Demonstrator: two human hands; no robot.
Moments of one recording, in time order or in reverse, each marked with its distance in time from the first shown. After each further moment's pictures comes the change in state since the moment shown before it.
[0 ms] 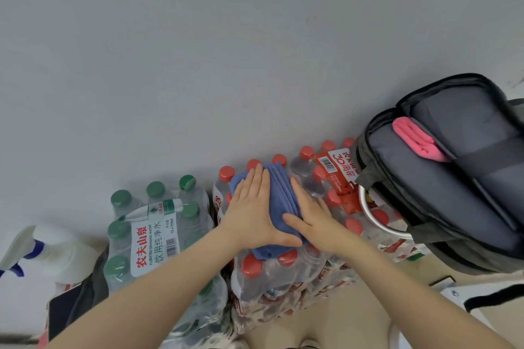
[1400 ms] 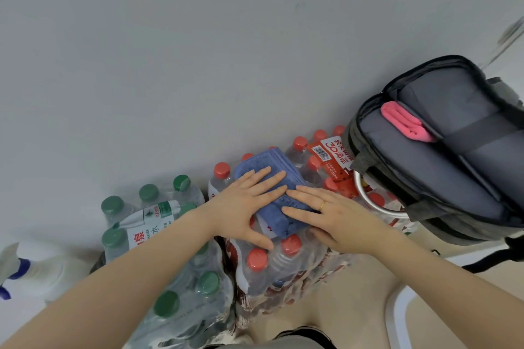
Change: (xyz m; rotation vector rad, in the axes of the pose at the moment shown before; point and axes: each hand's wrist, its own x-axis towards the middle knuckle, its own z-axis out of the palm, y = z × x) left_hand 0.016 -0.052 -0.006 0.182 -0.082 0.590; right_hand -0.034 0.017 -0.019 -0.722 0.229 -0.581
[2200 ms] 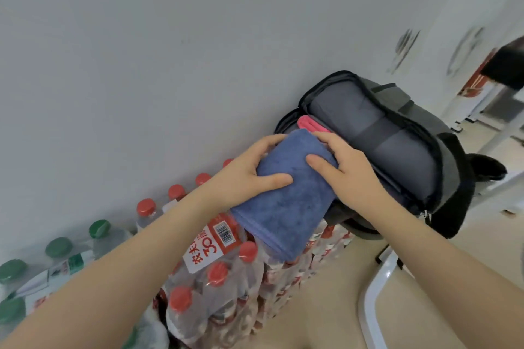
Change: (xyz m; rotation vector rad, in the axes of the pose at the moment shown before) left_hand 0.117 0.102 -0.086 -1.012 0.207 -0.001; right_hand -0.053 0.051 -0.121 0.630 0.468 0.817
